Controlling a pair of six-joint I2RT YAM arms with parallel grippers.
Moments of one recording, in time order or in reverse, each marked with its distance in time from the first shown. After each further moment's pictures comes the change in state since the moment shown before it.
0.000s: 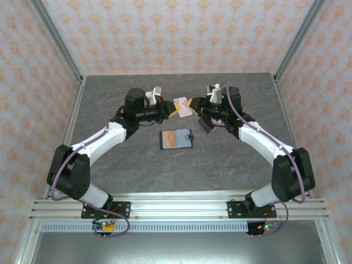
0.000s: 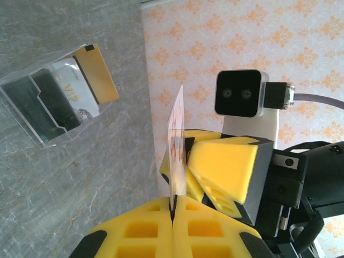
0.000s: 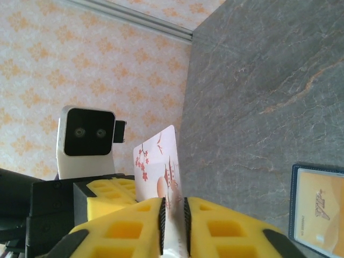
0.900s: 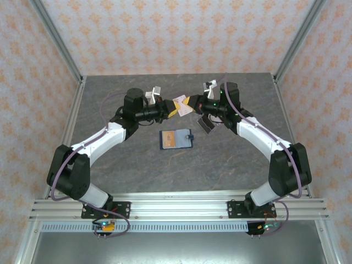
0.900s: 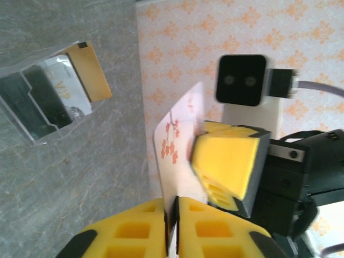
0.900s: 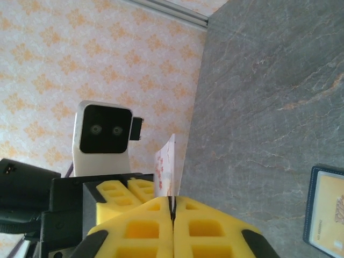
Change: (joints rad) left arm 0.007 -0.001 -0.007 0.019 0.021 -0.037; right arm -0.003 0.058 0.088 -0.030 -0.077 -0.044
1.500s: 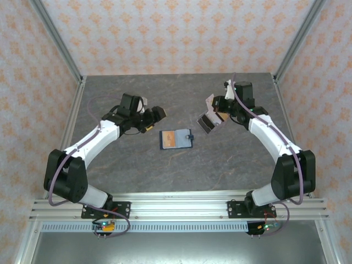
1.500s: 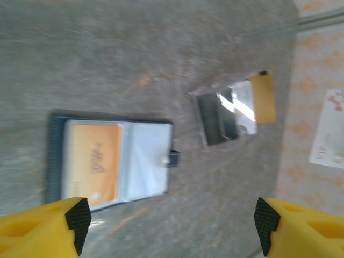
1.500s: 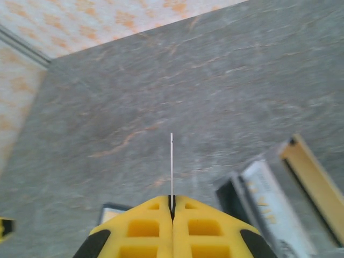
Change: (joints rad) left arm 0.088 -0.048 0.042 -0.621 -0.336 0.360; right arm -0.174 -0.054 0.024 -0.379 0.442 -0.652
